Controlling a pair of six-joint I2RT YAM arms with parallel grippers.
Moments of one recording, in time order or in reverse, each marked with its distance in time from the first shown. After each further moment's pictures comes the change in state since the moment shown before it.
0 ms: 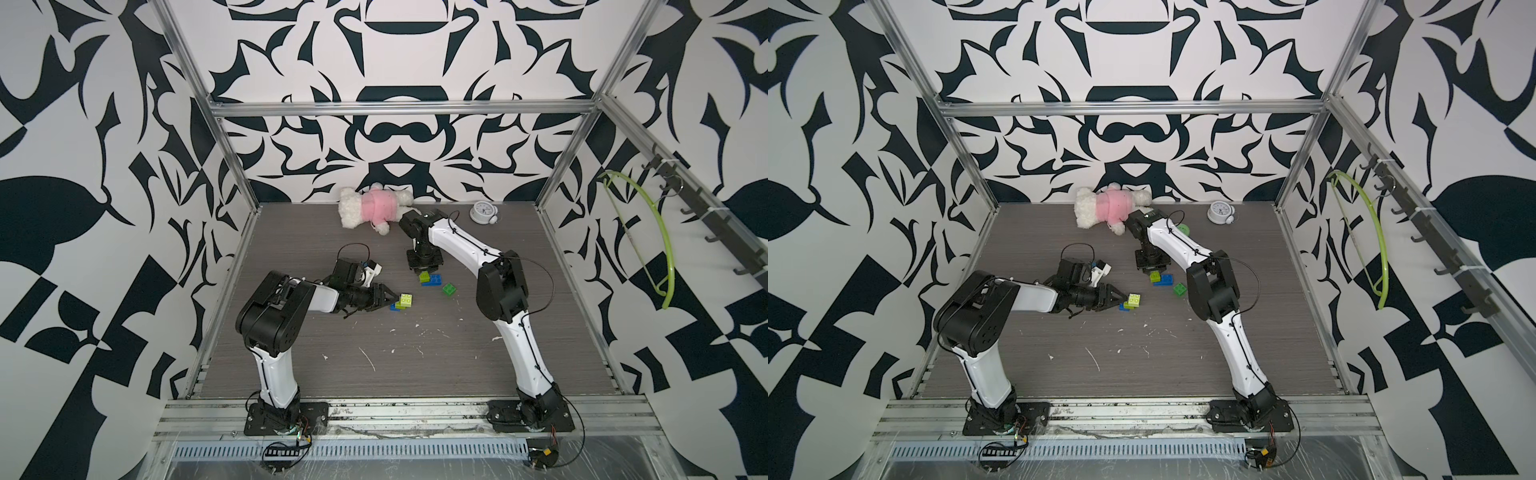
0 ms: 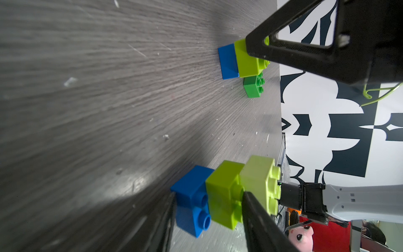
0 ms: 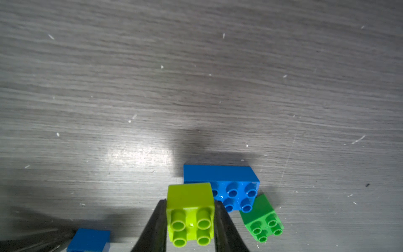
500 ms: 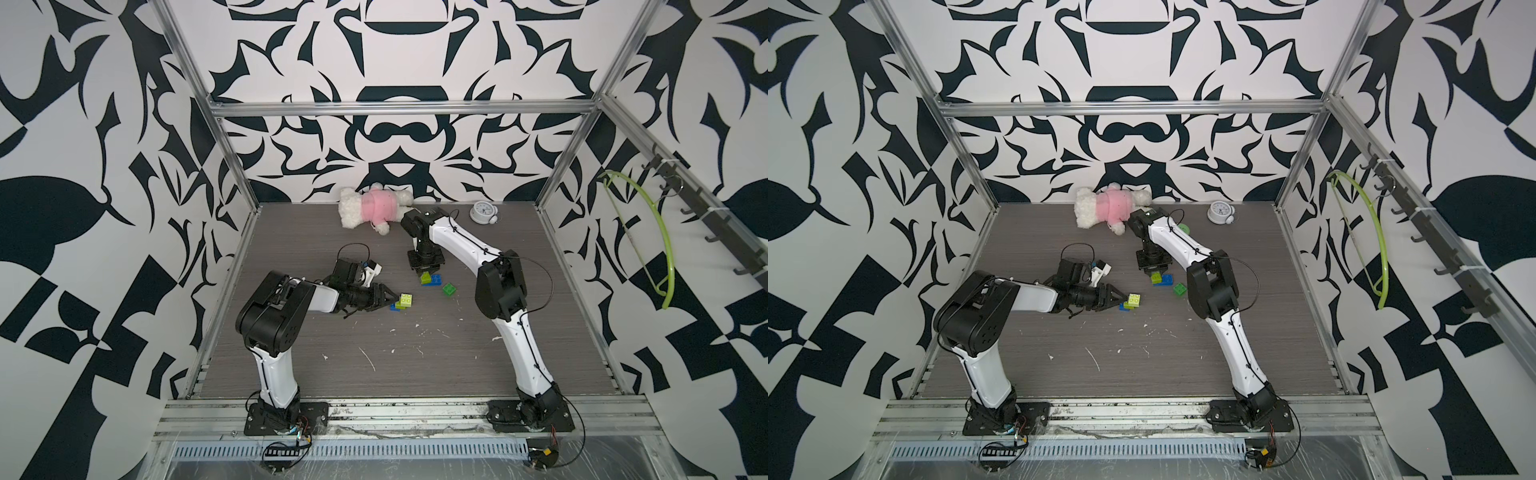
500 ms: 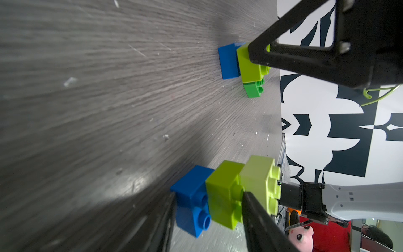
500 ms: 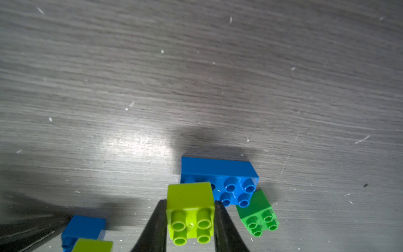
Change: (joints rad) left arm 0.000 0.000 0.000 0.000 0.000 0.000; right arm -0.016 0.022 0.045 -0.064 -0.038 -0.053
